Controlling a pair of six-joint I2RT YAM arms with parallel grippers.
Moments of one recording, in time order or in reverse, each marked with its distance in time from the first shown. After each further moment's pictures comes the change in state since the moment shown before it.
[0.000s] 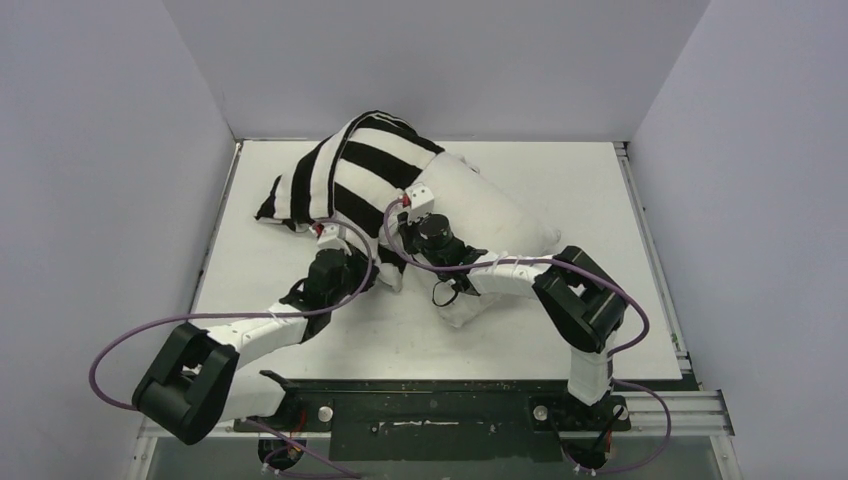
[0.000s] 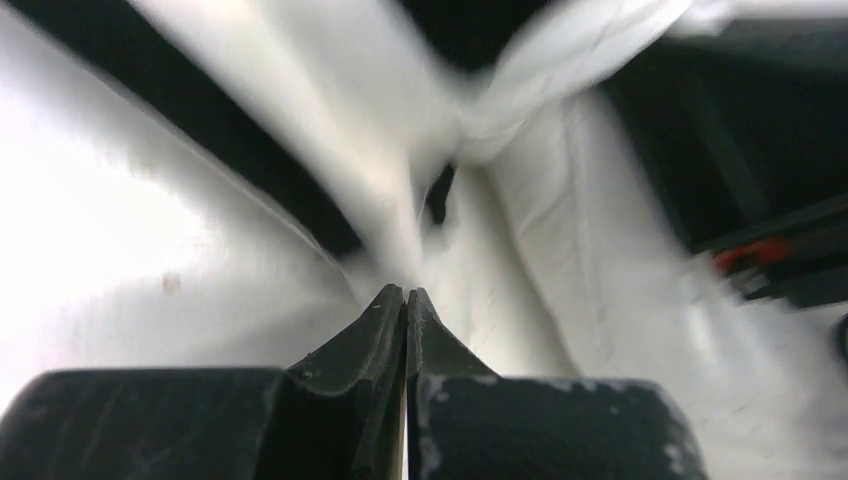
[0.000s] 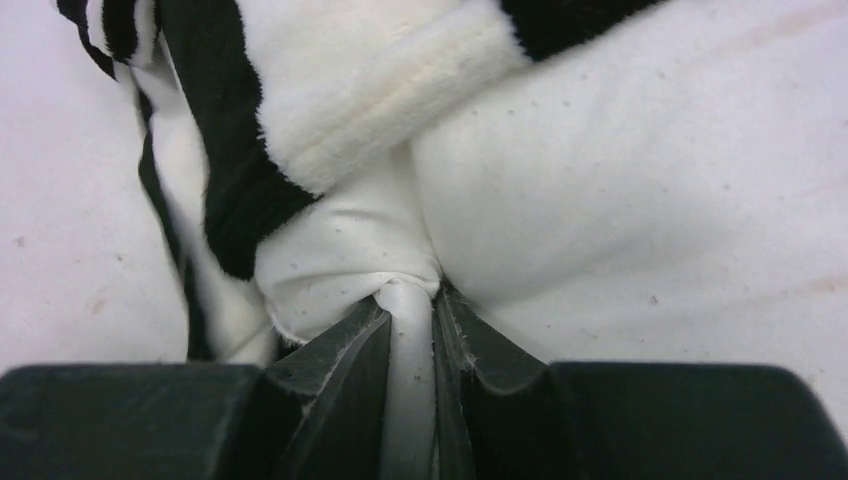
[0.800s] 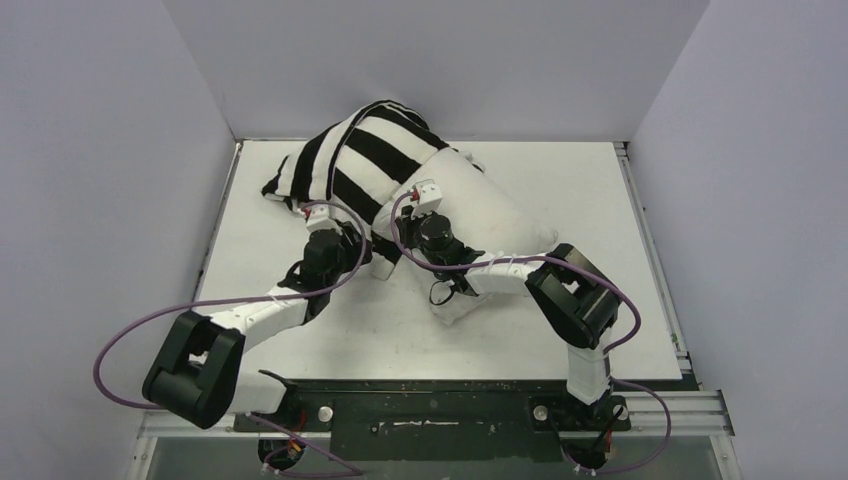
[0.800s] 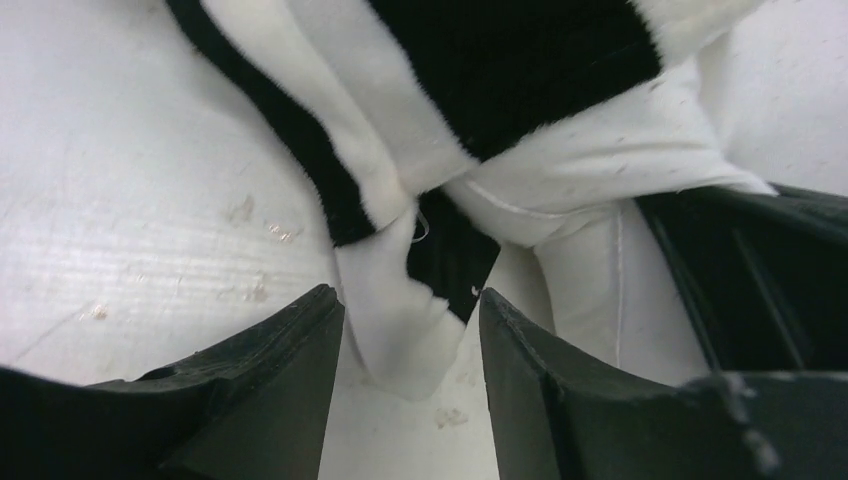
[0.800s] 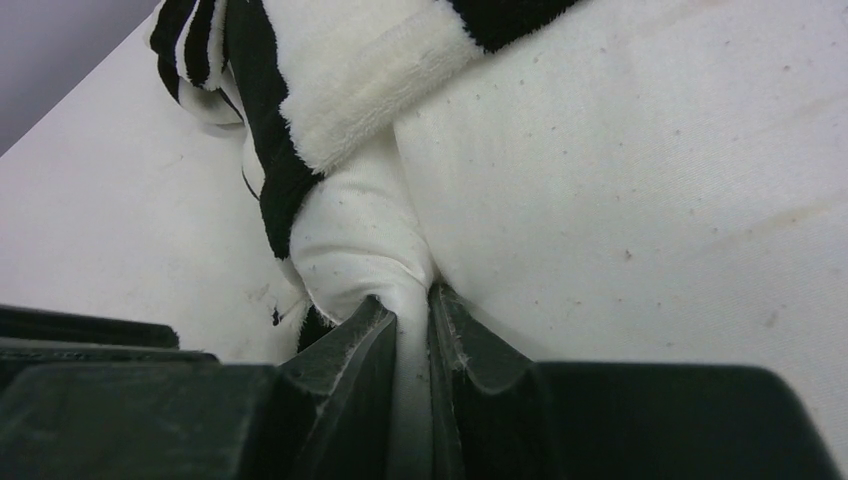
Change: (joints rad) left arm 0.077 0.040 0.067 -0.038 -0.128 0.074; right arm -0.002 0.047 -0.002 0.138 0.058 0.159
